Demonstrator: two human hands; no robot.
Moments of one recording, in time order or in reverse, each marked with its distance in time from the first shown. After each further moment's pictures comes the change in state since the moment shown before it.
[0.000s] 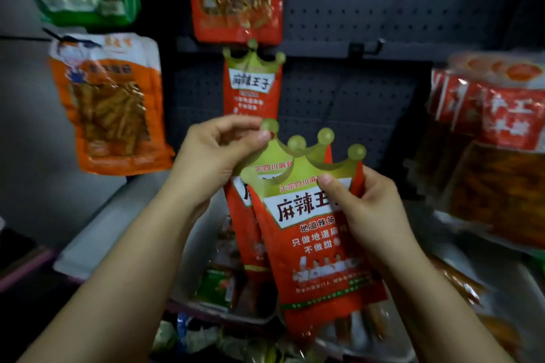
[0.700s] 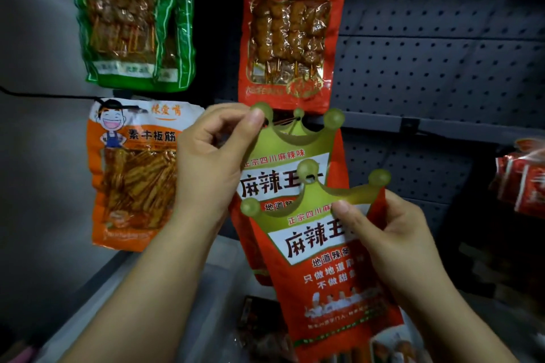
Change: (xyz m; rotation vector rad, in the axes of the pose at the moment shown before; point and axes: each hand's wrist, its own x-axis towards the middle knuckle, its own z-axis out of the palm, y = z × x) left_hand 0.088 0.014 -0.058 -0.032 0.312 0.441; right_hand 0.076 -0.033 0.065 0.053 -0.106 -0.191
